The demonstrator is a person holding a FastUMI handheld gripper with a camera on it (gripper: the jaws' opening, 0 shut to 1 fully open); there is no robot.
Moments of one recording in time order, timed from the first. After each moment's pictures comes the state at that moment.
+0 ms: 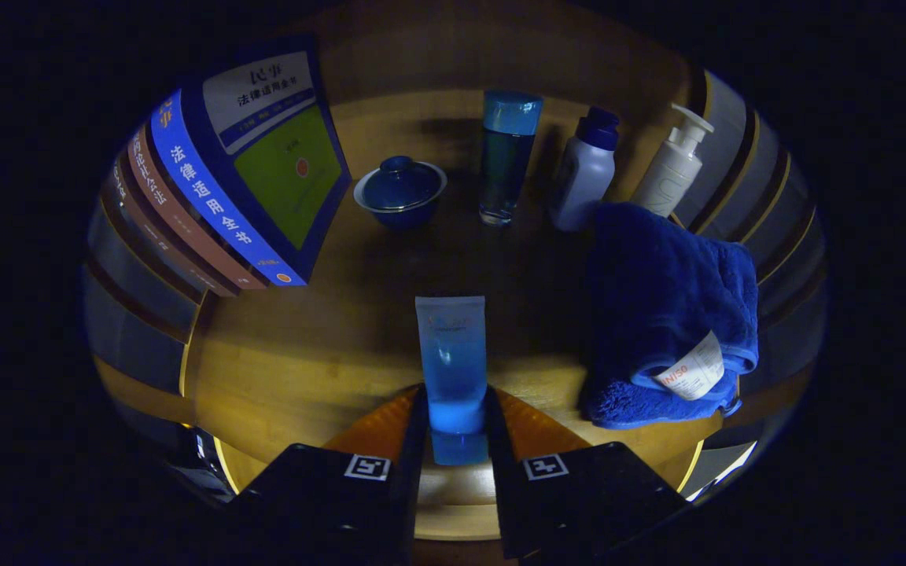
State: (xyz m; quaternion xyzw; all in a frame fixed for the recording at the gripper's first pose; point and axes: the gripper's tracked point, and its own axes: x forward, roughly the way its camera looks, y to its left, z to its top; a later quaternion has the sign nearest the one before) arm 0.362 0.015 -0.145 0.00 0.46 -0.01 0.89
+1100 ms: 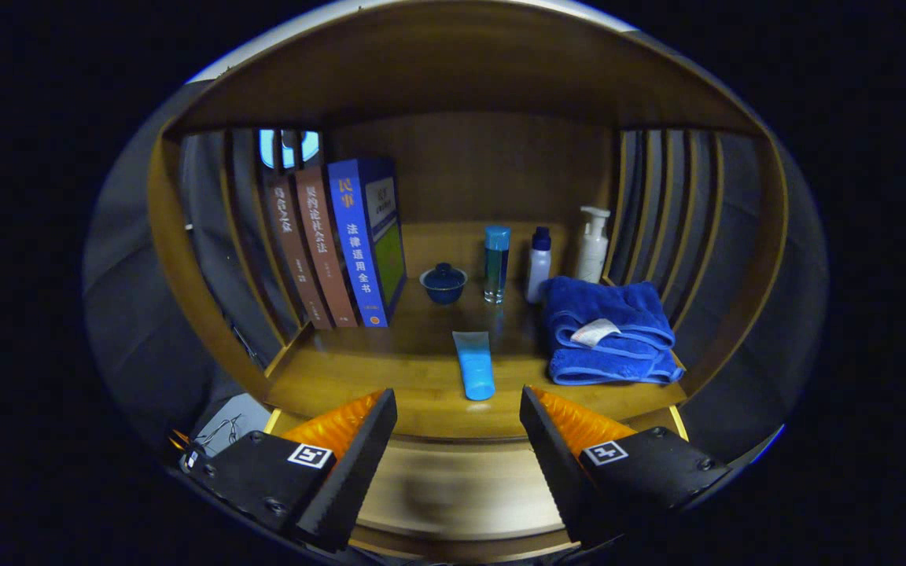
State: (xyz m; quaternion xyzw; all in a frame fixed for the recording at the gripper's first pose) arm 0.220 0.039 -0.052 0.01 0.18 0.00 0.98
